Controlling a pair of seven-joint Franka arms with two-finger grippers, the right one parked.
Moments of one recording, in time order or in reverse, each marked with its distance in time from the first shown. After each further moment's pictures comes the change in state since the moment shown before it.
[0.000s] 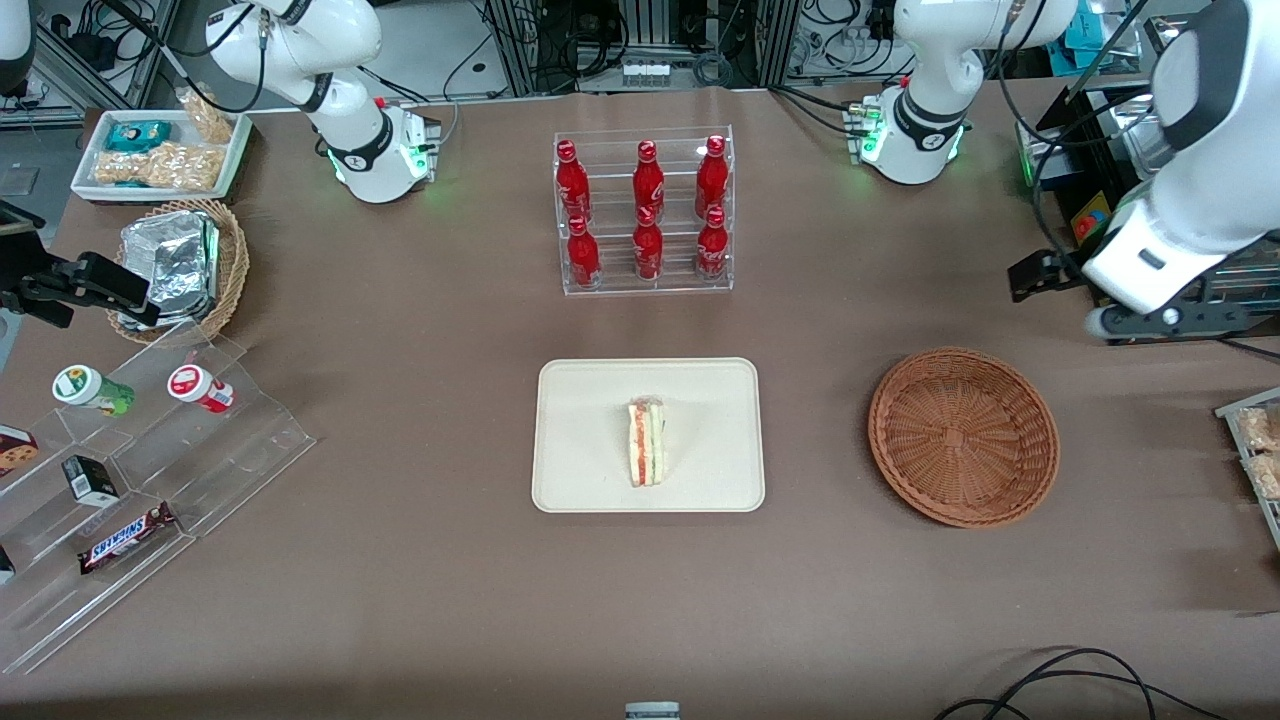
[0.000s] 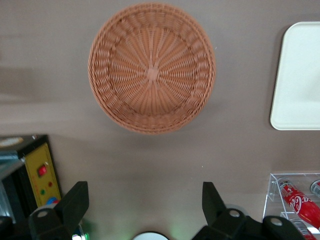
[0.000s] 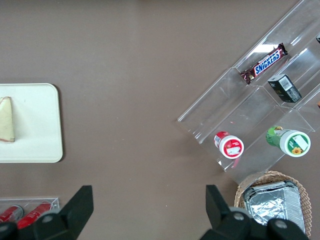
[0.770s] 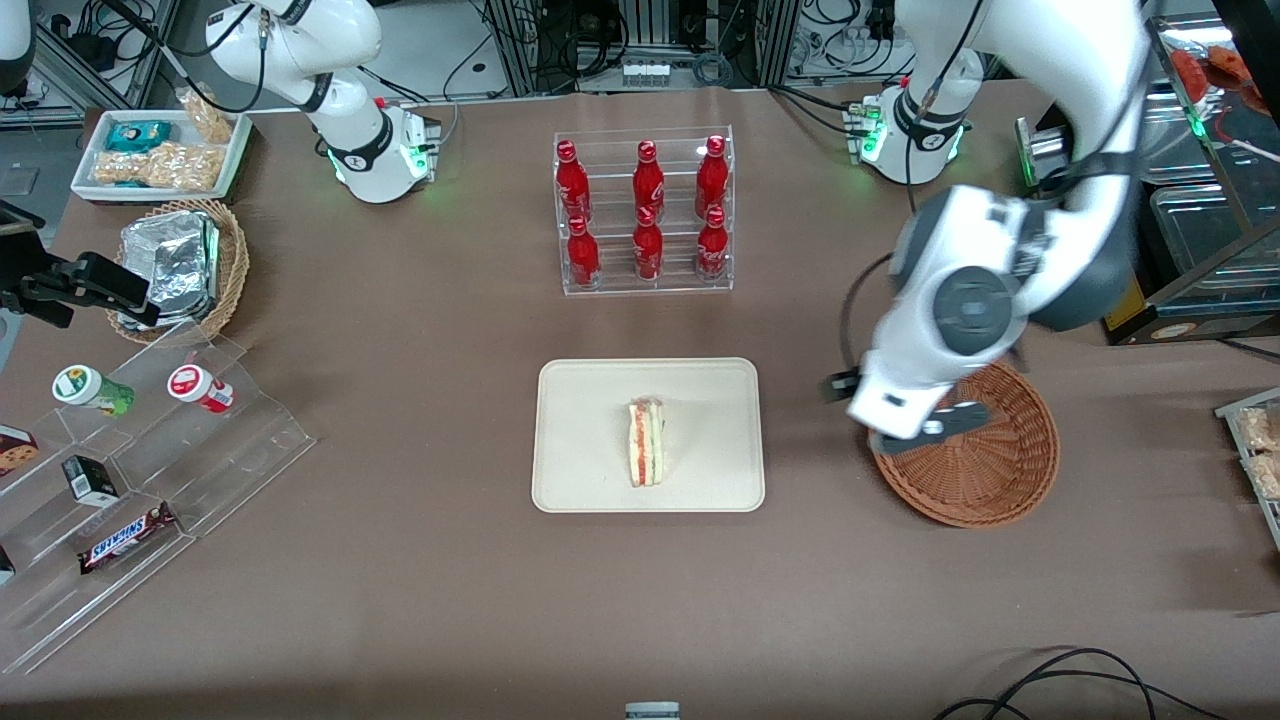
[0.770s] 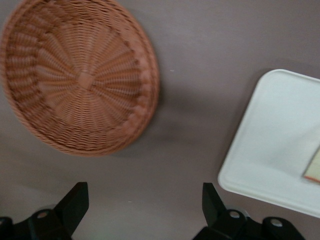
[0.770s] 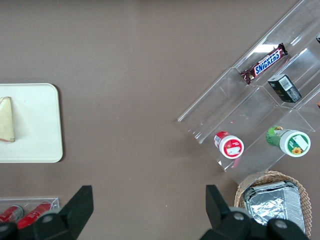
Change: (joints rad) arm -0.235 0.339 0.003 0.120 0.000 0.138 -0.509
